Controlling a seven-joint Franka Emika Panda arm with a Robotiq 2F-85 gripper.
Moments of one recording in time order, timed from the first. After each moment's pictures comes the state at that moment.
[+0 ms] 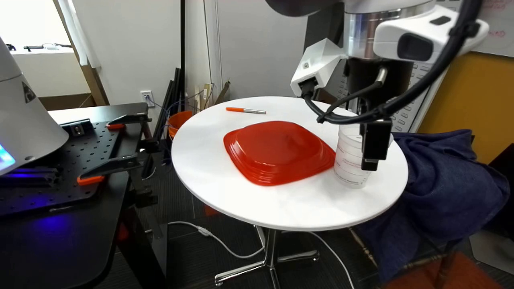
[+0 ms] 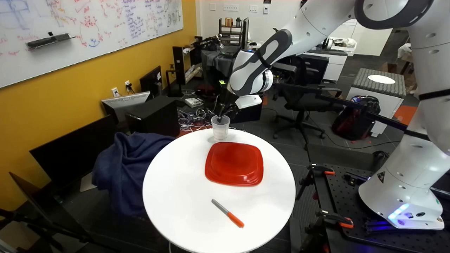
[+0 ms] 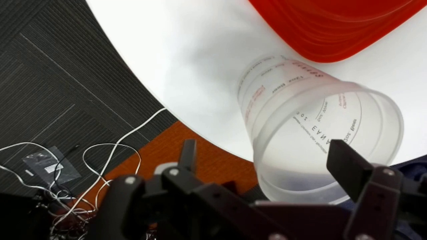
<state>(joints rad) -0.39 0.55 -0.06 -1.97 0.29 2.75 -0.03</state>
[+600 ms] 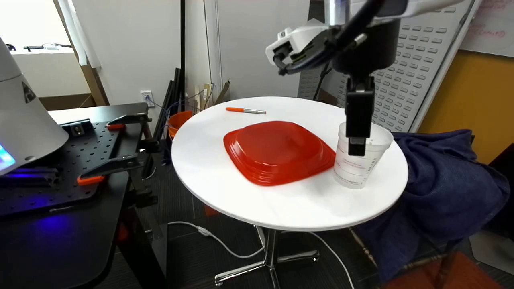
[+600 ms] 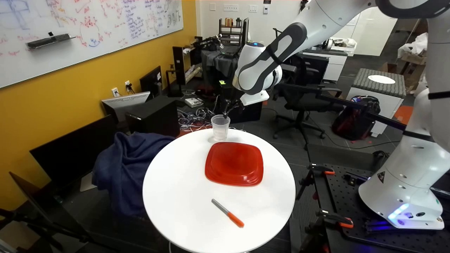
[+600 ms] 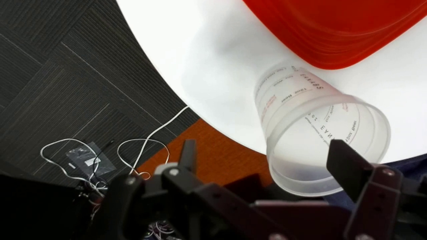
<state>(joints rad) -0.25 0.43 -0.20 -2.11 0.19 2.76 0.13</state>
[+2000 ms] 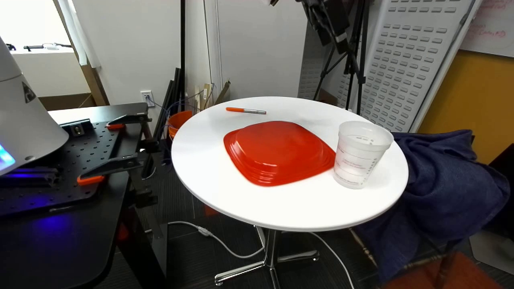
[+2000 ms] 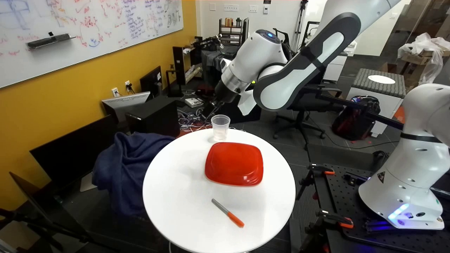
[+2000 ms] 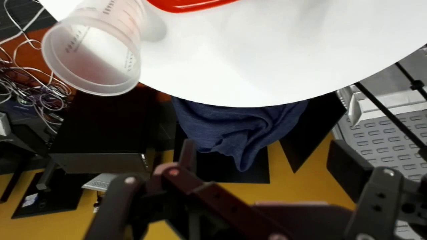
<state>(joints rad) 0.07 0.20 -0.23 -2.33 -0.12 3.09 0.22</state>
